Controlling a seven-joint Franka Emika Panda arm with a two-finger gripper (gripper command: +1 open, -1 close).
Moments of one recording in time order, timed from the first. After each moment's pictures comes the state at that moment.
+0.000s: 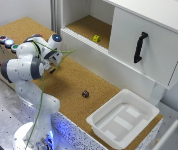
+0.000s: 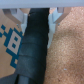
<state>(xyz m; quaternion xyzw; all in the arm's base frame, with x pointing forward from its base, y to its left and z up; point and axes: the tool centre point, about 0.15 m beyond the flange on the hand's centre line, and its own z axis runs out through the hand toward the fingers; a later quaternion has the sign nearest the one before) 0.329 0.302 0.303 -0.97 -0.05 -0.07 0.25</state>
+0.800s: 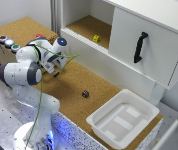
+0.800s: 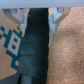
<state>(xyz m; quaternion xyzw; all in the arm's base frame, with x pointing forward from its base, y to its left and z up) 0.331 0.254 0.301 -0.97 -0.03 -0.07 0.25</state>
